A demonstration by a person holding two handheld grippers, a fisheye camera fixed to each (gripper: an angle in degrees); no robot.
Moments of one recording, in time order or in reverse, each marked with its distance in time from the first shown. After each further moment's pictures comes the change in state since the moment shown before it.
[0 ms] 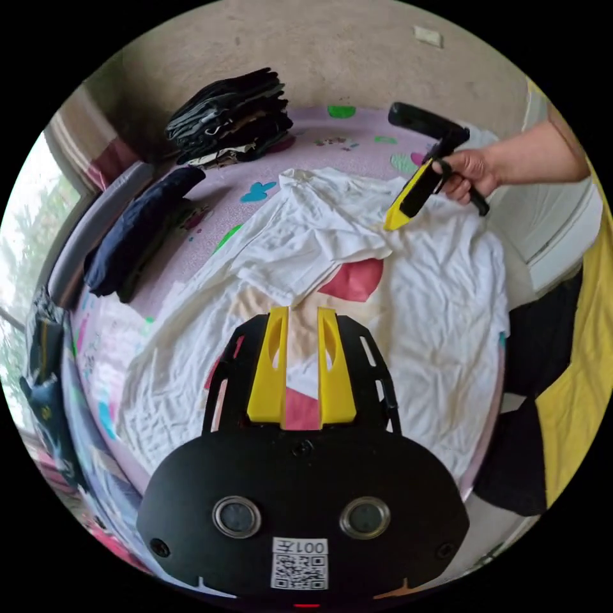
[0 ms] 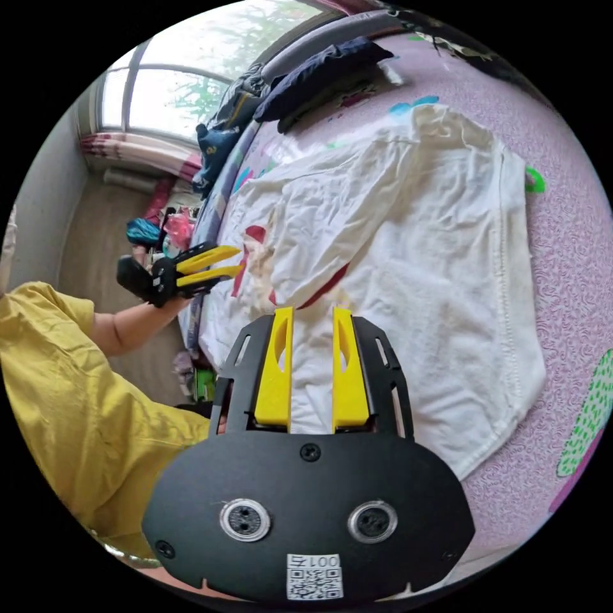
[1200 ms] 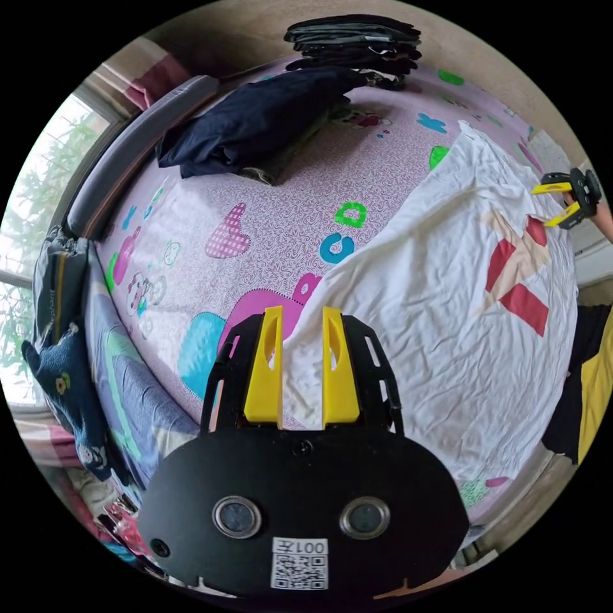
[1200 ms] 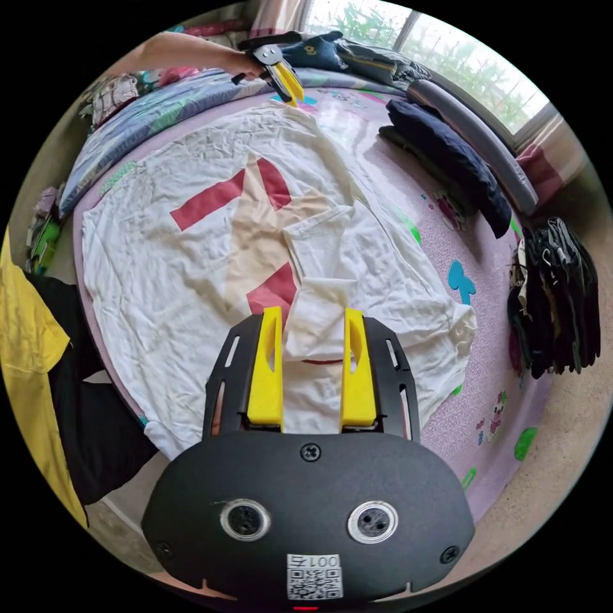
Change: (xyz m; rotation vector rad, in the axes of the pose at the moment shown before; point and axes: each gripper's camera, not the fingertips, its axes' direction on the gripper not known) left arm -0.321 0.027 -0.047 -0.276 -0.086 -0.082; right arm -0.345 -0.079 0.044 -0.187 0.810 -0.642
